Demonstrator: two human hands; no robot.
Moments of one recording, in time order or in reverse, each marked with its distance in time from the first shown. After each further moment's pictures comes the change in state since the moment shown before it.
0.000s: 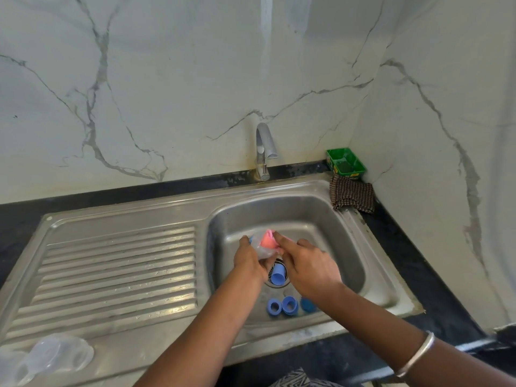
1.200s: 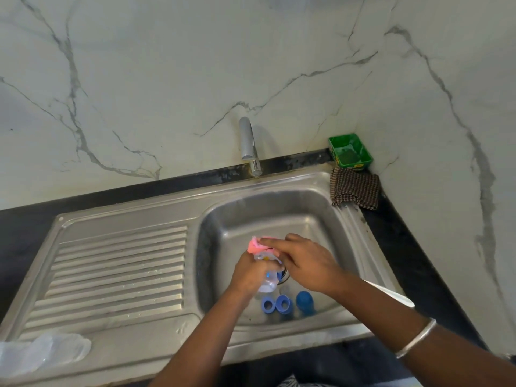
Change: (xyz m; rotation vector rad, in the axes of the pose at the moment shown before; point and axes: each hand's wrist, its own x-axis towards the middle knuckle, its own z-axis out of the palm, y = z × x) left_hand -0.007 -0.039 0.010 0.975 -0.130 0.365; right_hand 0.041 0.073 -0.013 0.212 -0.227 -0.276
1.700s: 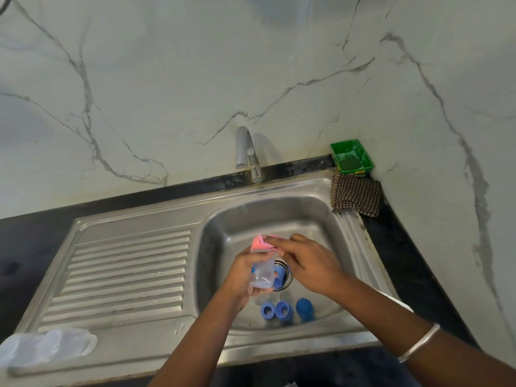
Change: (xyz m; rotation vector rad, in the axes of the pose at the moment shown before) left_hand -0.016 0.018 0.006 -0.277 -0.040 -0.124; right_hand -0.007 0.020 -0.016 0.102 0.101 -0.052
